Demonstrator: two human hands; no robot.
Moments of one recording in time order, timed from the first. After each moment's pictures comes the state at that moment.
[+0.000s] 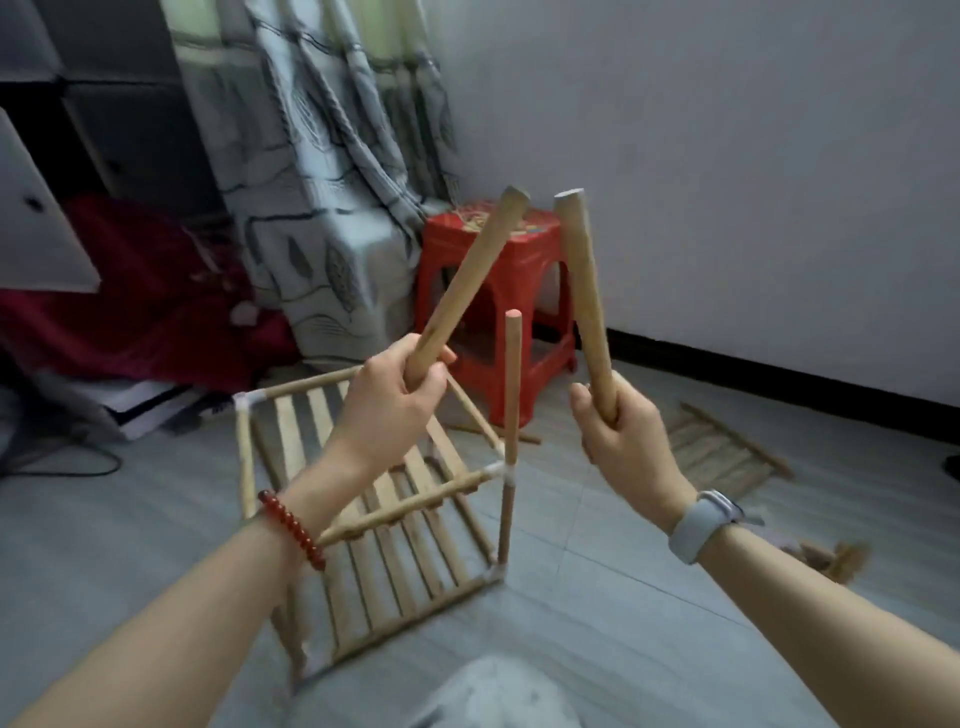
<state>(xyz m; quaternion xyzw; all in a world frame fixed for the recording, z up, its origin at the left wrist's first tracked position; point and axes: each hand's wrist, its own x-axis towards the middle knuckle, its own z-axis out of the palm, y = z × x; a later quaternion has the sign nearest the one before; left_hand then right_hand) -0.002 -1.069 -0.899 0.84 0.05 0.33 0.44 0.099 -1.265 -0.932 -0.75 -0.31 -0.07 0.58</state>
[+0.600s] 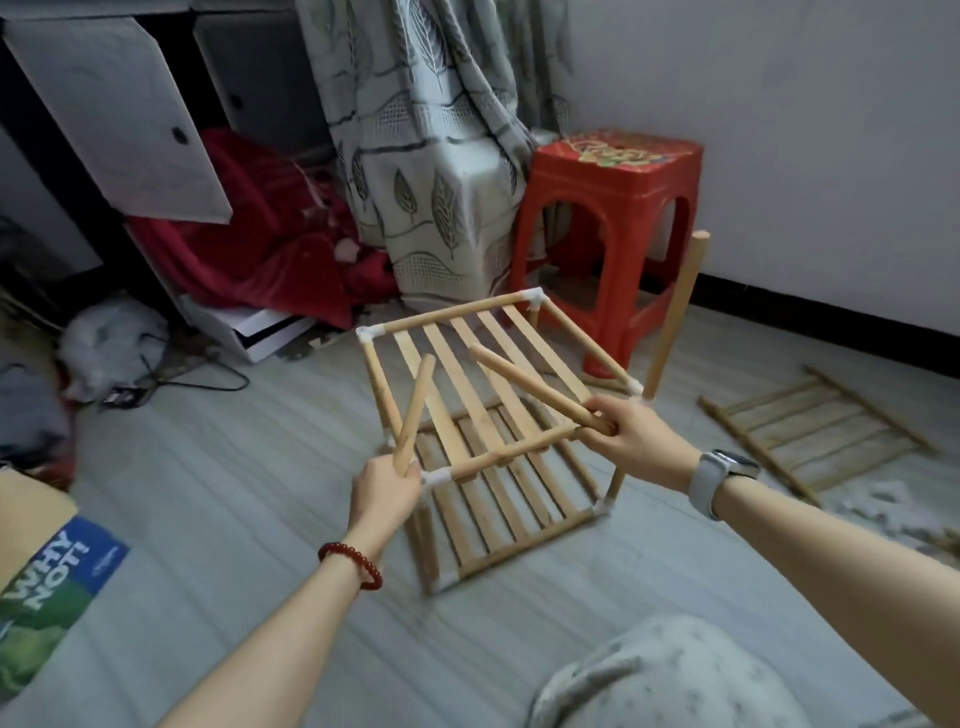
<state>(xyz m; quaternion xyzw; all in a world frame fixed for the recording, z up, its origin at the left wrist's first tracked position) -0.119 -0.958 -1.069 0.79 0.47 0.14 0.36 0.065 -1.167 -1.003 -0.84 -0.43 0.13 0.29</state>
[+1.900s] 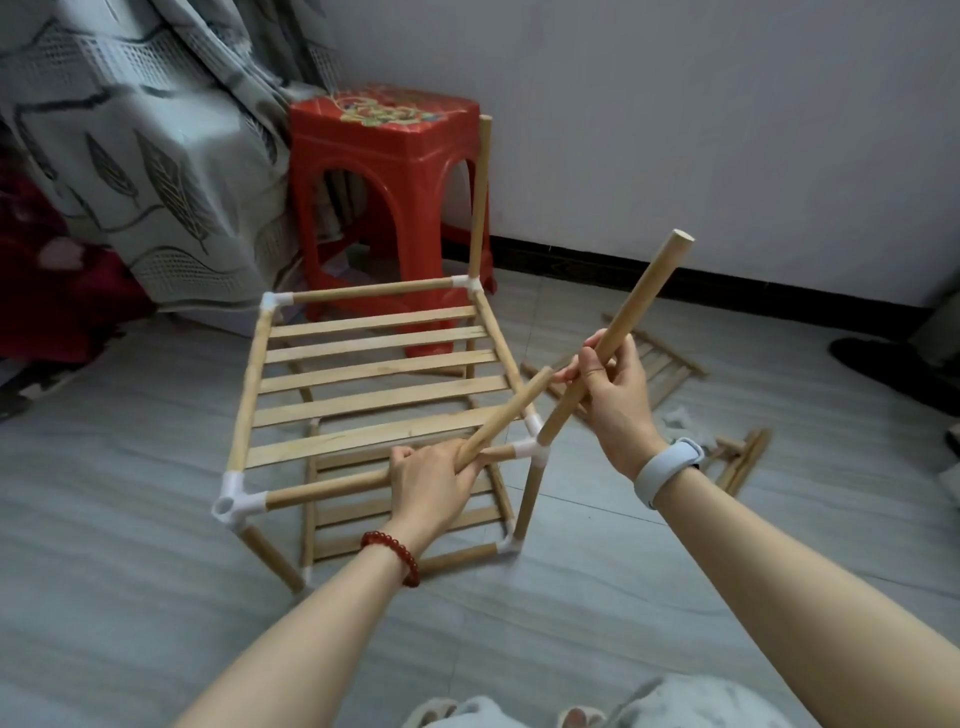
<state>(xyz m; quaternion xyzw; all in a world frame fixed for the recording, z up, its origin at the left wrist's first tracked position) 0.083 -1.133 -1.101 0.95 0.13 0.09 0.25 0.166 -1.298 -1.021 -0.70 -0.11 0.00 0.70</state>
